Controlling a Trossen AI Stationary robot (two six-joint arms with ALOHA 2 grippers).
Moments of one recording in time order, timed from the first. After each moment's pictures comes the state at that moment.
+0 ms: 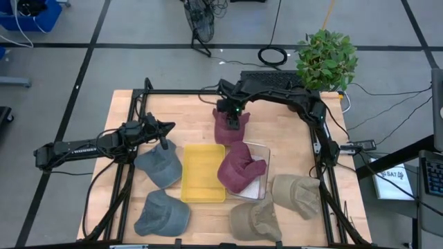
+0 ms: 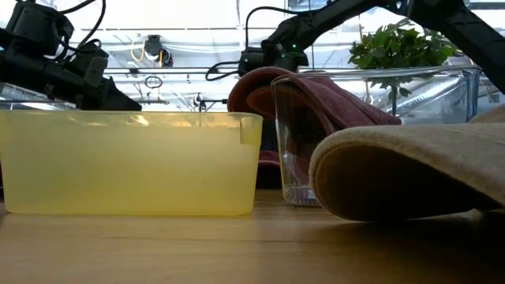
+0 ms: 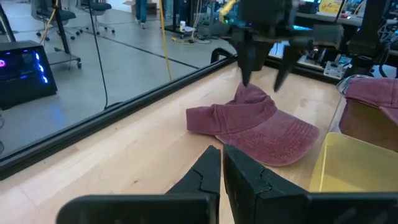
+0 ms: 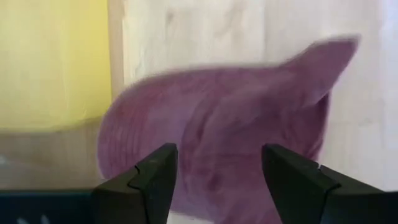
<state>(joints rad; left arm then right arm) 0.31 0.40 0.06 0.15 -0.21 -0.15 -0.44 2.13 1.86 -0.99 -0.28 -0.34</state>
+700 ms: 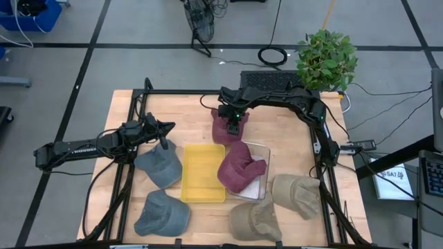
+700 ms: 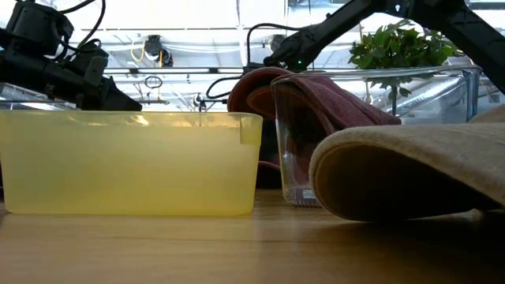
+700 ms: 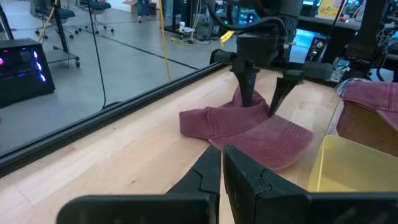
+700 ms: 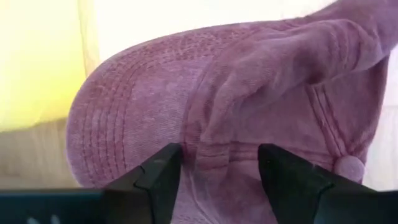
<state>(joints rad) 0.31 0.40 0.06 0.15 -0.21 -0.17 -0.43 2.14 1.68 -0.81 -0.27 -0.27</state>
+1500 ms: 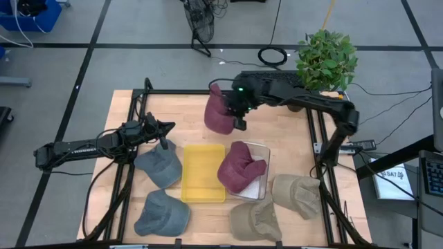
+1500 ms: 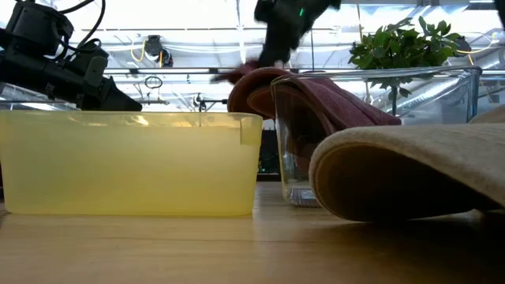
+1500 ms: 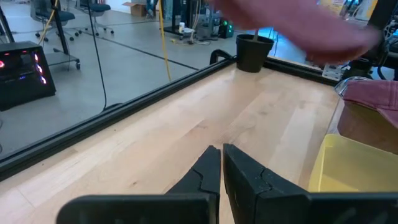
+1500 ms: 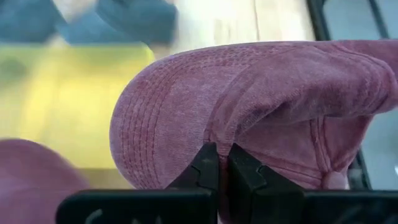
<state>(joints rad) 0.31 0.40 0.06 0.15 -0.21 -0.15 -0.33 1.73 1.68 -0.77 -0.21 -0.25</state>
